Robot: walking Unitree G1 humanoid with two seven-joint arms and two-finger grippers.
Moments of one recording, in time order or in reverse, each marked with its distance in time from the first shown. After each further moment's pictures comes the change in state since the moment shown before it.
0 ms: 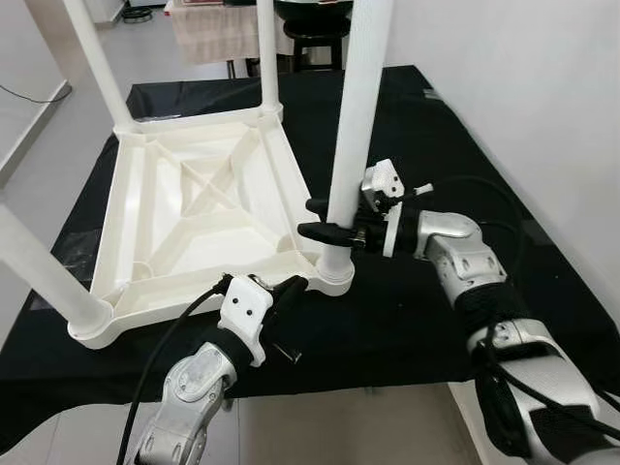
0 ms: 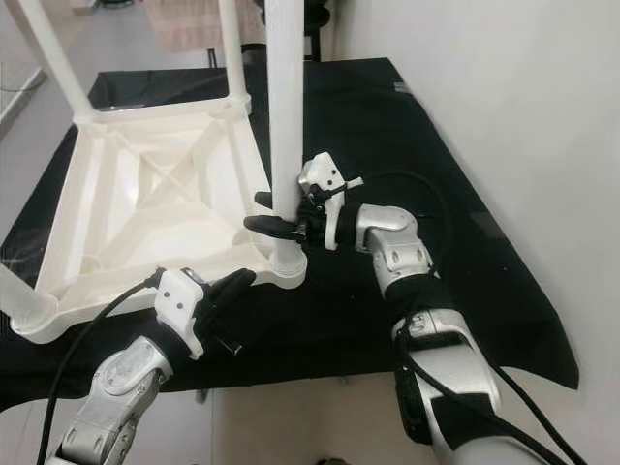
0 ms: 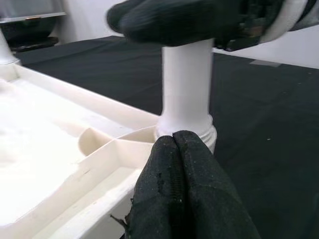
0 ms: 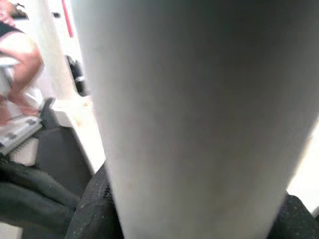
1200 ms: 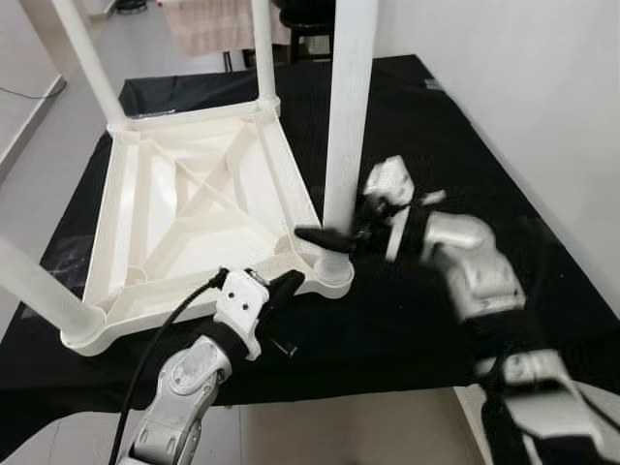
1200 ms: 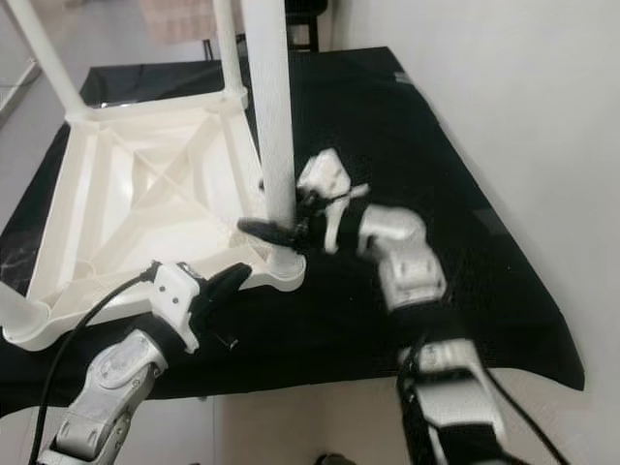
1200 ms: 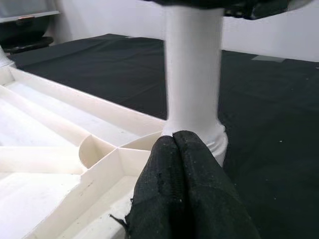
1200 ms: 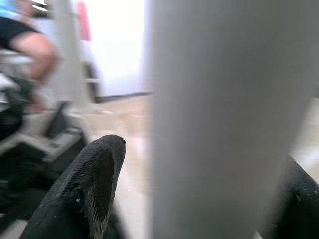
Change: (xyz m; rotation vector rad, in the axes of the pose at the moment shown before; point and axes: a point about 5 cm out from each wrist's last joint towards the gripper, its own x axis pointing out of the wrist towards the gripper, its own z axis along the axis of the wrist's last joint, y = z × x) left arm 0.001 0.006 0.003 0.022 -0.004 -0.005; right arm 0.011 0.012 0.029 -0.048 -0.019 0.150
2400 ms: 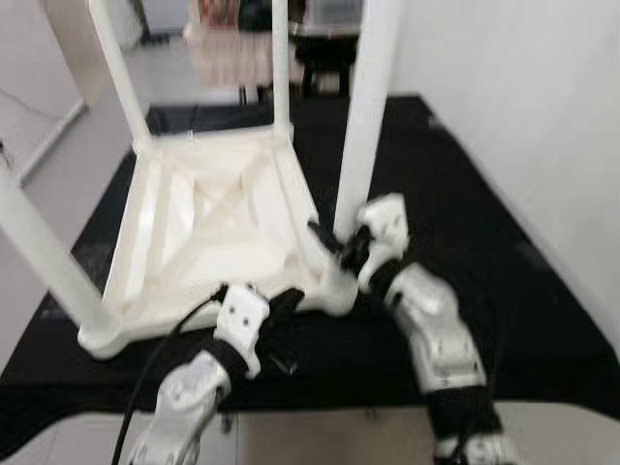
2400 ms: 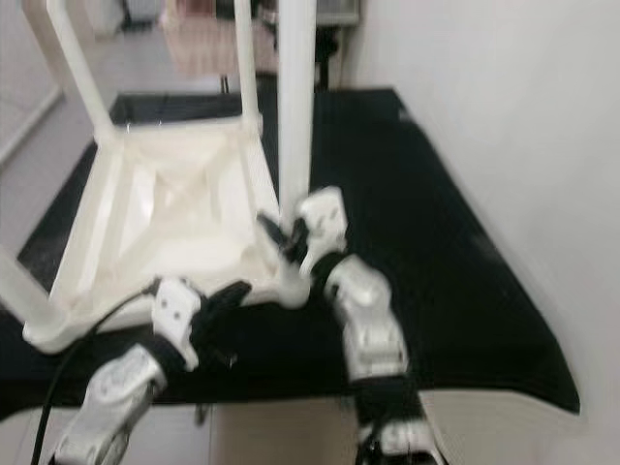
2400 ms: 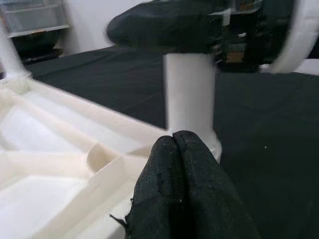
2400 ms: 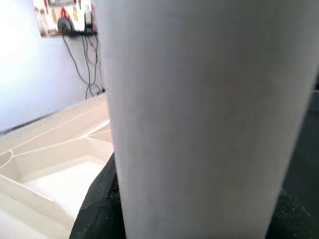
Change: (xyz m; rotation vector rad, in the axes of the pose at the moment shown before) left arm -0.002 -0.001 -0.004 -0.011 0.014 0.004; right arm 0.027 0.032 -0.040 0.103 -0.025 -0.674
